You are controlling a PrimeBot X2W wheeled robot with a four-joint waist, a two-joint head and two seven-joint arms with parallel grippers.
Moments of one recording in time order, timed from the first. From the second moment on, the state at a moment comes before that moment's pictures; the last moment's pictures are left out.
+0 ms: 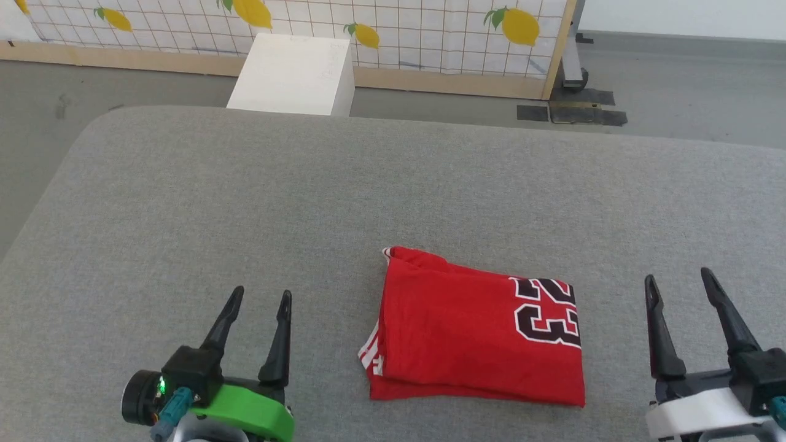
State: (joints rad) left arm 0.02 0.10 -0.10 0.08 -0.14 -0.12 -0.26; right arm 0.10 -0.08 -0.11 -0.06 -0.05 0.13 -0.25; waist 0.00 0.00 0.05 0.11
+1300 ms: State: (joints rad) left arm -0.04 0.07 -0.06 0.13 -0.11 -0.12 -0.26; right arm -0.07 -0.20 0.06 0.12 0.60 0.13 0.64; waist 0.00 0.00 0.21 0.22
